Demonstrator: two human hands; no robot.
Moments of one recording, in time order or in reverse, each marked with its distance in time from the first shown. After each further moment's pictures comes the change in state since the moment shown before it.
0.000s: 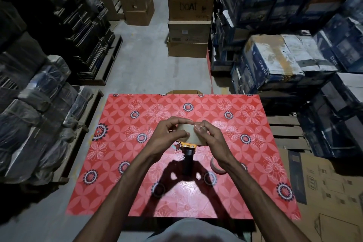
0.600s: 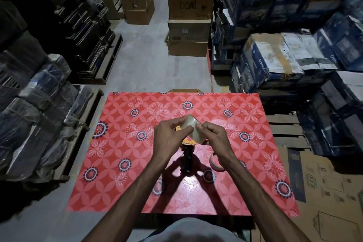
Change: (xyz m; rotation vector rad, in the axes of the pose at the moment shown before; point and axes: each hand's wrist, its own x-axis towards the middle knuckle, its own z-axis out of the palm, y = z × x) left_hand -0.008 -0.003 0.029 0.245 0.374 0.019; right_hand -0.006 0.005 -0.008 0.042 0.096 0.068
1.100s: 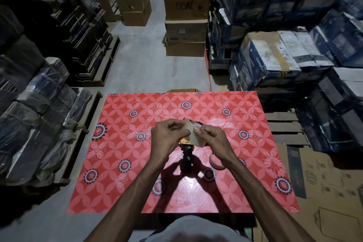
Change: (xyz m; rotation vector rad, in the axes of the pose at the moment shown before) left_hand -0.001 -0.006 -0.001 -0.071 -0.015 -0.150; right_hand -0.008 0.005 -0.004 -0.042 -0.088 -0.060
